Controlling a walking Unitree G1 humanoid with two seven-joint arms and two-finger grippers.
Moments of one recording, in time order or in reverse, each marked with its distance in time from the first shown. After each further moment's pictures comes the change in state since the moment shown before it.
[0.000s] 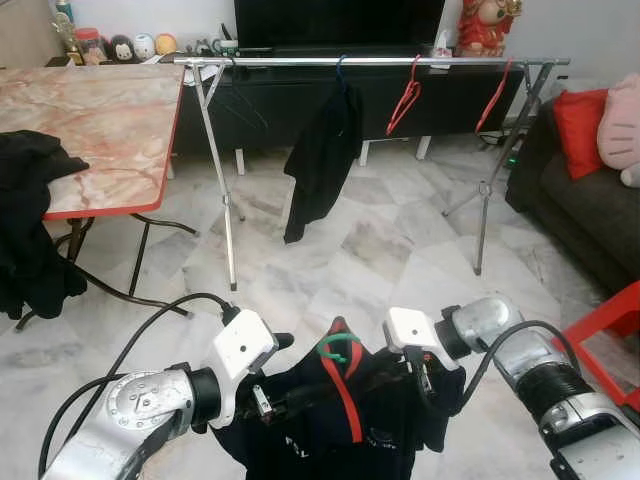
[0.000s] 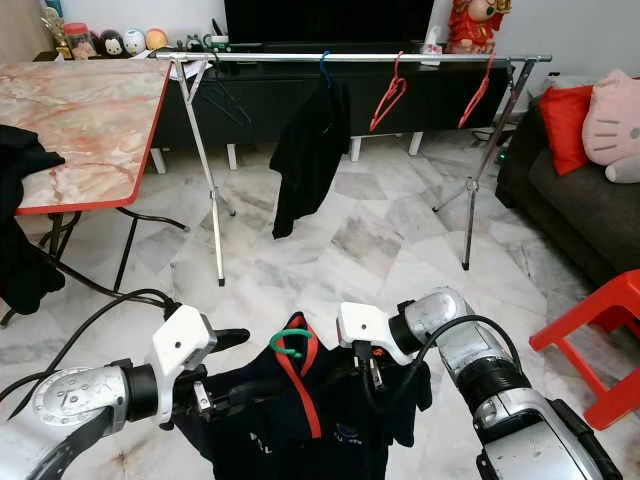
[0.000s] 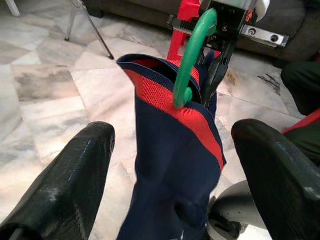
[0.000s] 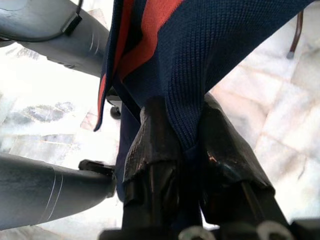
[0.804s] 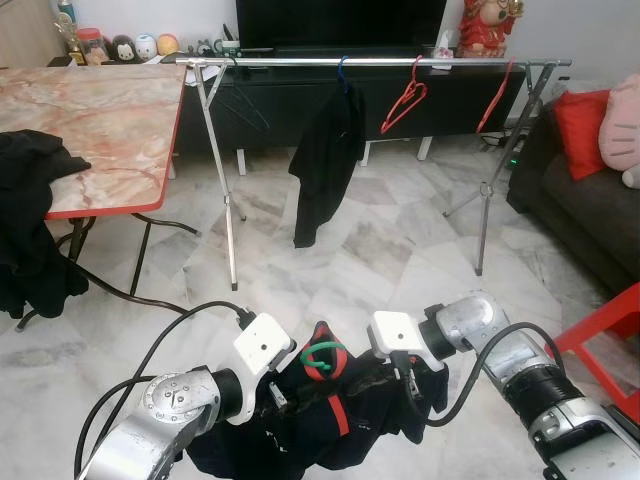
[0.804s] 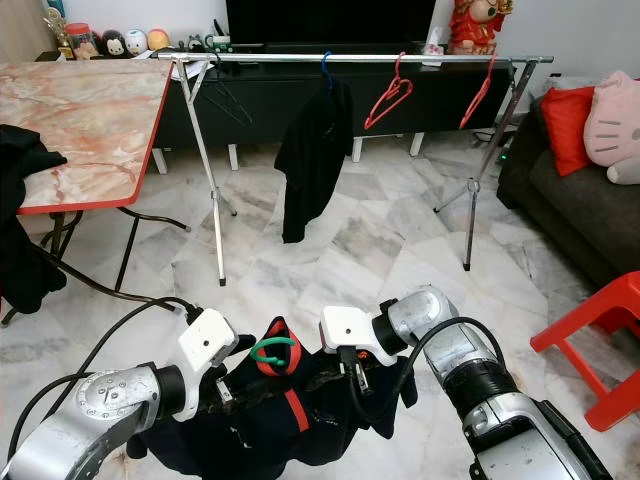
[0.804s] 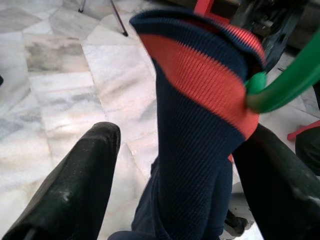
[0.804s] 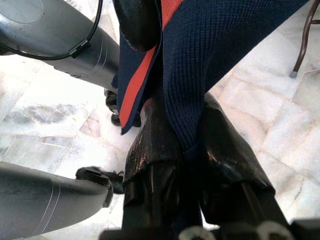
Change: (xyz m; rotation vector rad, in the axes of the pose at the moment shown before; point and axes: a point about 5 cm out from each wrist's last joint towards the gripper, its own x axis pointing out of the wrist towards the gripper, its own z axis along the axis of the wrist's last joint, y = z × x) left arm 0.022 0.008 -0.021 -0.071 0.072 0.085; right arm 0.012 0.002 0.014 -0.047 -0.022 0.028
